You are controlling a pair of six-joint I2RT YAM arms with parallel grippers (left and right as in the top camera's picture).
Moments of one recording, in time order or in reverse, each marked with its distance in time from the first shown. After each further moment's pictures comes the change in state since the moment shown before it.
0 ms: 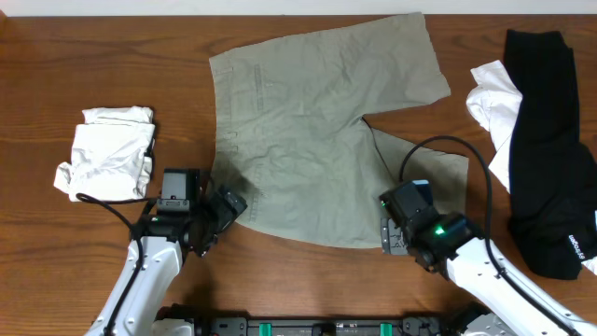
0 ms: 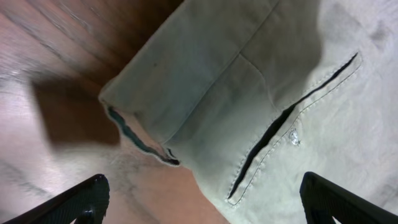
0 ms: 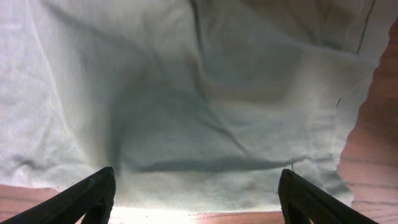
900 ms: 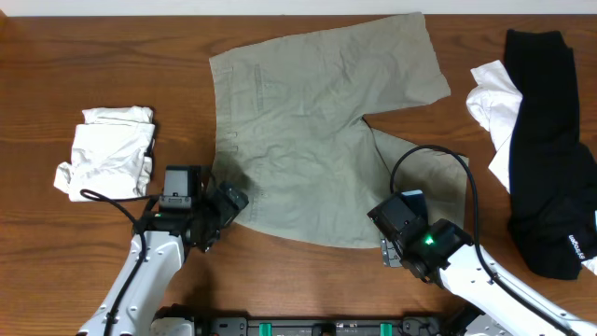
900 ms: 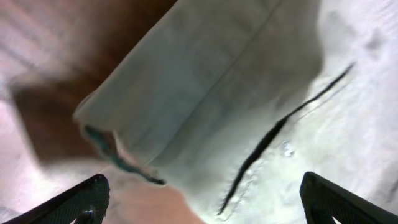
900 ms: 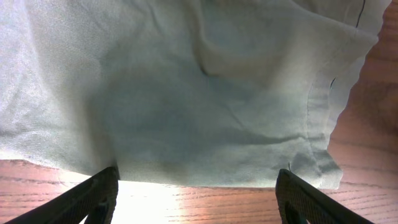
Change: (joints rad) left arm 0.000 0.043 -0.013 0.060 0.014 -0.022; right arm 0.093 0.000 -0.016 -0.061 0.065 0.025
